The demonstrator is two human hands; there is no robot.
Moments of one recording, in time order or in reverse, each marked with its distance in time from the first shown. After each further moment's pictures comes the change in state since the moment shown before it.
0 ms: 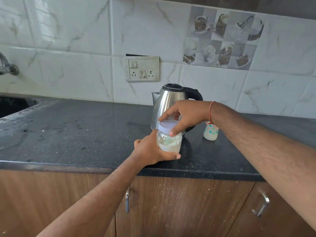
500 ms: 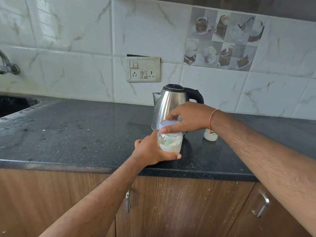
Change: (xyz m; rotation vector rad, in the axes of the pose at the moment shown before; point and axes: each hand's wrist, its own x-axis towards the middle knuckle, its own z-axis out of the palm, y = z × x) left_hand 0.001 -0.002 0.002 0.010 0.026 -0.022; right_hand -0.012 -0.015 0.017 -0.255 0.141 0.143
